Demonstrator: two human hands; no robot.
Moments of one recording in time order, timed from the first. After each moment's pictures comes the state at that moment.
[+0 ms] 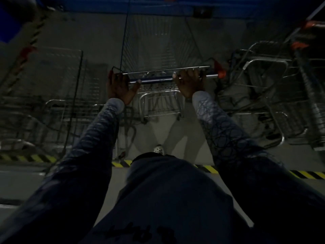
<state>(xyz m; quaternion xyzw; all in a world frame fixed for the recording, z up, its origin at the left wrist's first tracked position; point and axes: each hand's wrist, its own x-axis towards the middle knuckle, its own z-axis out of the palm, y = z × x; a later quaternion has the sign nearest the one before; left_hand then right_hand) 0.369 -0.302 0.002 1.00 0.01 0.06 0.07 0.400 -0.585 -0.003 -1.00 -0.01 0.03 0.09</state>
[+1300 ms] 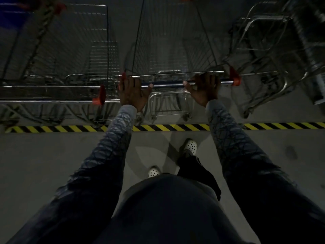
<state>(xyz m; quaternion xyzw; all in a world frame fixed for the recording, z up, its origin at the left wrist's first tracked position) 0.001 -0.200 0.004 1.00 -0.03 0.07 0.06 0.001 -0.485 -0.006 -0.99 0.07 0.00 0.13</state>
